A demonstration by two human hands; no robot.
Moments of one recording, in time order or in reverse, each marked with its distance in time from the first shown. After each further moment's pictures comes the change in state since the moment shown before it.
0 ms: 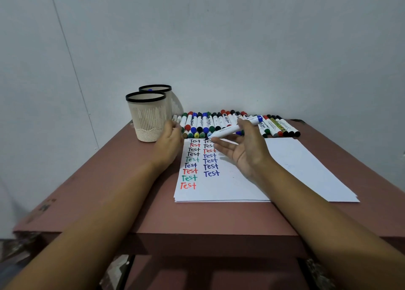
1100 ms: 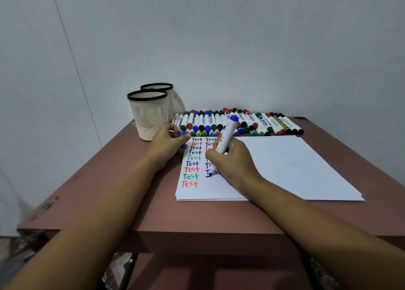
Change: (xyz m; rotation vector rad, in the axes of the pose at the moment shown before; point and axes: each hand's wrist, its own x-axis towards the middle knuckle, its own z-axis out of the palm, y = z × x) left_hand 0.006 -0.006 -0.006 -0.082 -0.002 -0.150; right_hand -0.022 0.033 0.006 -0.848 -0.056 -0.263
